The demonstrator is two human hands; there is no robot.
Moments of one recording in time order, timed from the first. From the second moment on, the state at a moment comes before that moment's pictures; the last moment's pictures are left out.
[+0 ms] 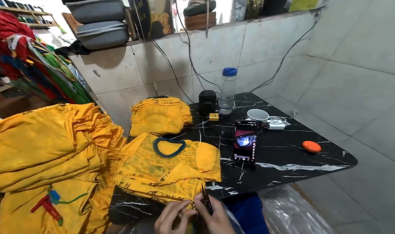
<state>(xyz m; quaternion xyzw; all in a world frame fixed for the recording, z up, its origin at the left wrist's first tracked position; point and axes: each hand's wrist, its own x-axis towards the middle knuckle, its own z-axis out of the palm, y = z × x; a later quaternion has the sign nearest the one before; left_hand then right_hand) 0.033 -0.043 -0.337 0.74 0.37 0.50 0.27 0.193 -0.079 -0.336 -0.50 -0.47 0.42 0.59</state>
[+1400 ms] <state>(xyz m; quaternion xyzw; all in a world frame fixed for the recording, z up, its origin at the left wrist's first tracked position) 0.024 -0.037 -0.327 0.76 0.29 0.49 0.31 0.194 -0.083 -0.333 -0.59 -0.66 0.04 0.46</state>
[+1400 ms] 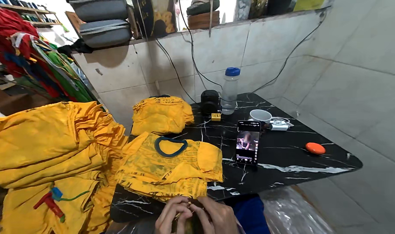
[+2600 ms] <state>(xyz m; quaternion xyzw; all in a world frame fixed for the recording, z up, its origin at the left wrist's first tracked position) 0.002 0.010 -0.321 0.88 0.33 0.31 0.13 0.203 -0.076 -0.351 -0.55 -0.54 0.32 0.56</state>
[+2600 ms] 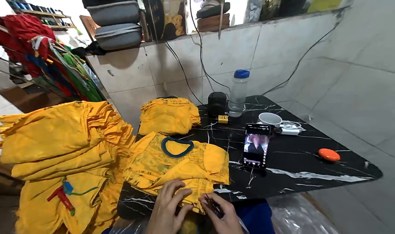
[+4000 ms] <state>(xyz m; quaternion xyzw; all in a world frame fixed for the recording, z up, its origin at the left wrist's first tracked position) 0.038 -0.029 -0.338 0.78 0.31 0.51 0.20 0.188 -0.090 -0.326 -0.50 -0.53 0.38 0.56</state>
